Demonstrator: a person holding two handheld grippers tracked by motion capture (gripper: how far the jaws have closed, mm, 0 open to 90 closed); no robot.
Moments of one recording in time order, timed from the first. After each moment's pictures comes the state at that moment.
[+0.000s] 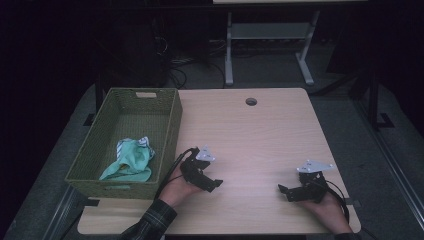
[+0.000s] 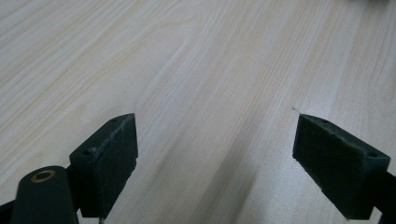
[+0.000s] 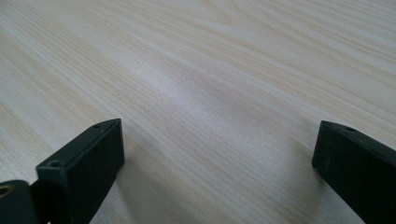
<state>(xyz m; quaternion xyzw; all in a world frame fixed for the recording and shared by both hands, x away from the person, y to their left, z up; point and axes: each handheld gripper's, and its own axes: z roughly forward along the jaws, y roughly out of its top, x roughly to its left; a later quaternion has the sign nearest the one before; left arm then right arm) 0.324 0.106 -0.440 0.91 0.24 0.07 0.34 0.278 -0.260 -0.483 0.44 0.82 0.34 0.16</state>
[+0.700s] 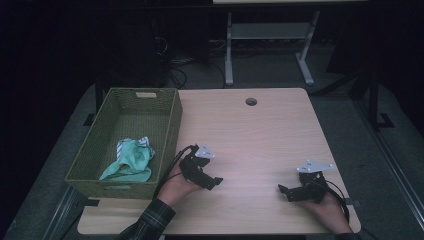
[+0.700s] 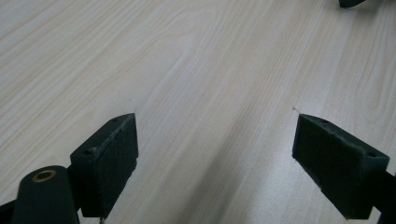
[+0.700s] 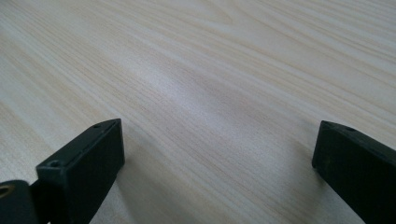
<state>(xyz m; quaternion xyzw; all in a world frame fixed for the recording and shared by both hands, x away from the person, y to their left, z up) 0.324 0.106 -0.427 0.91 0.24 0.07 0.34 0.278 -0.260 -0.483 0.44 0.82 0.34 0.16</state>
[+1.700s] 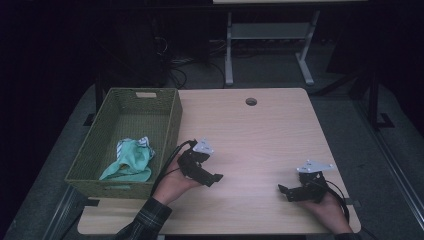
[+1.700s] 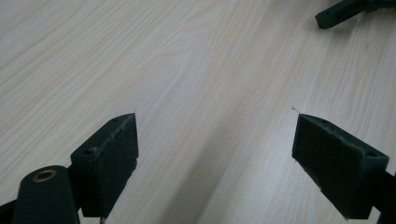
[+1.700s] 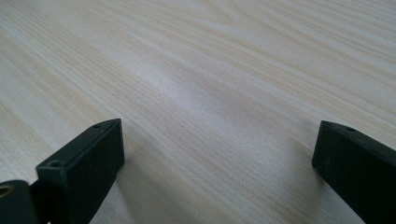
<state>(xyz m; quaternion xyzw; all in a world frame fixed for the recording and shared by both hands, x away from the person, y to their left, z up) 0.325 0.107 -0.404 0.91 0.24 0.06 0.35 0.278 -0.260 -0.483 0.44 0.82 0.34 0.16</state>
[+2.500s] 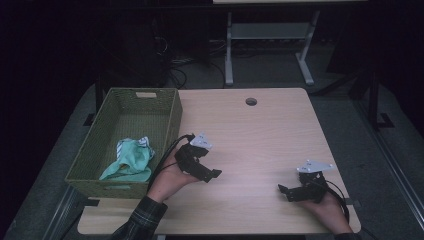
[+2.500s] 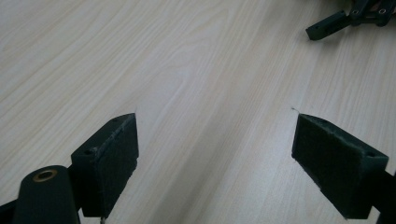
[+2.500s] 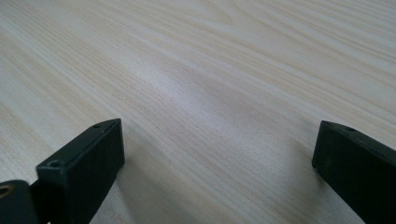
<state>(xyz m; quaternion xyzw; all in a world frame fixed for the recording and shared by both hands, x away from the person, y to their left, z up) 0.328 0.112 -0.383 0.90 0.24 0.06 0.35 0.278 -0.260 -0.483 0.44 0.82 0.34 0.16</state>
